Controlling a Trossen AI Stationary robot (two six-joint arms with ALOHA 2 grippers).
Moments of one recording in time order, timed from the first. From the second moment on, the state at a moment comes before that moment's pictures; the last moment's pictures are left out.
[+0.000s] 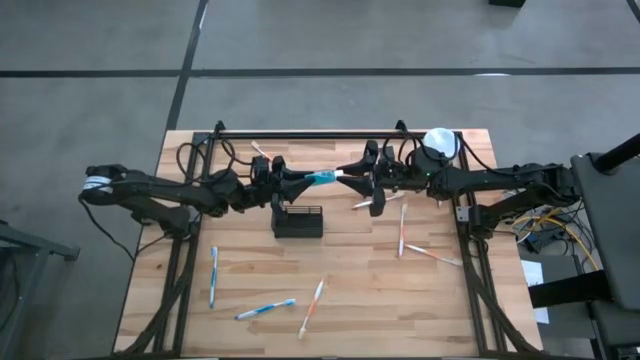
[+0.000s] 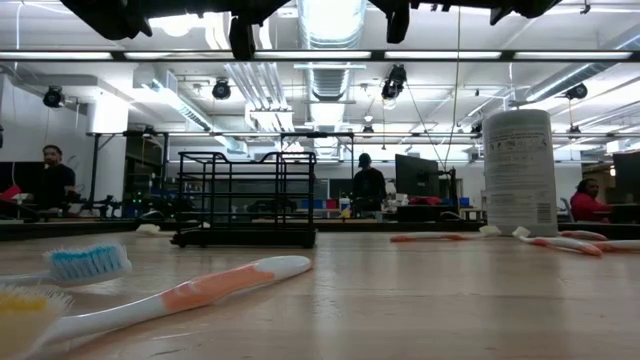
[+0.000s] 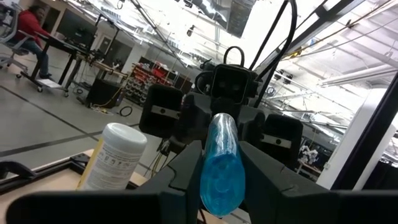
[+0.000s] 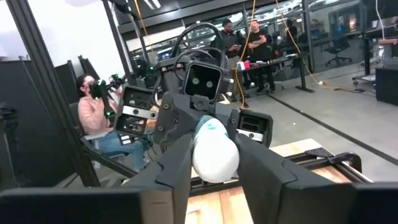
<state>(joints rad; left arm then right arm) 0.01 1.24 0.68 0.90 -0.20 -0.45 -0.13 1.28 0.86 0.56 -0.11 0.28</state>
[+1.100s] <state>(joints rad) 0.01 1.24 0.68 0.90 -0.20 -0.44 -0.13 1.28 0.86 0.56 -0.12 0.28</state>
